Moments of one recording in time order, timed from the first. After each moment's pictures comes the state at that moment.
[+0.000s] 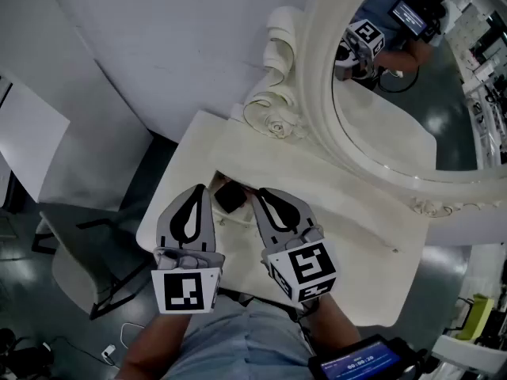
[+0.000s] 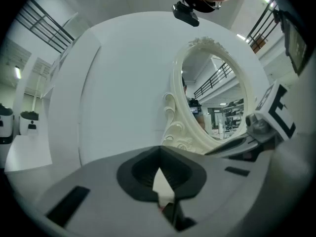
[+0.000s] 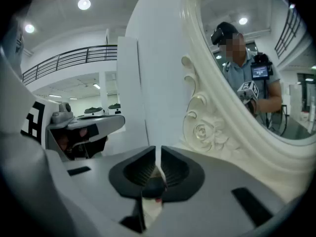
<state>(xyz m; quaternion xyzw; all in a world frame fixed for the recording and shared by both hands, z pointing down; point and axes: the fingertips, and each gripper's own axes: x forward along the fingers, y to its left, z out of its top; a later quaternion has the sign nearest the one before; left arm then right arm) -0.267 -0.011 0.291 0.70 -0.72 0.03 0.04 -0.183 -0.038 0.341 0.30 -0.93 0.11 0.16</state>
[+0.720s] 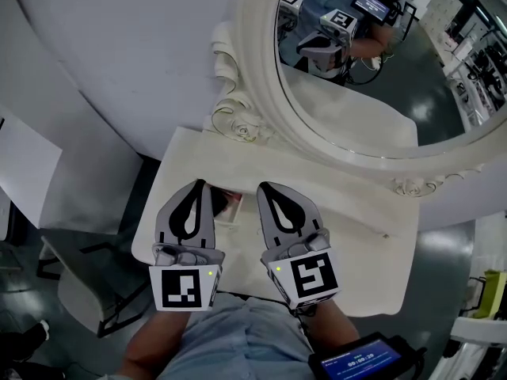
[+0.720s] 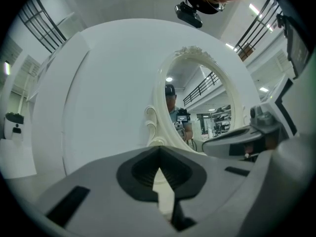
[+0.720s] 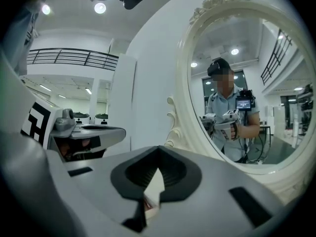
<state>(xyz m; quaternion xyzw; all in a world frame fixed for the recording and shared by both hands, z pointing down) -0.214 -0.024 0.251 0.74 -0.67 0.01 0.00 -0.125 -0.041 0.273 0.39 -0.92 0.03 0.08</state>
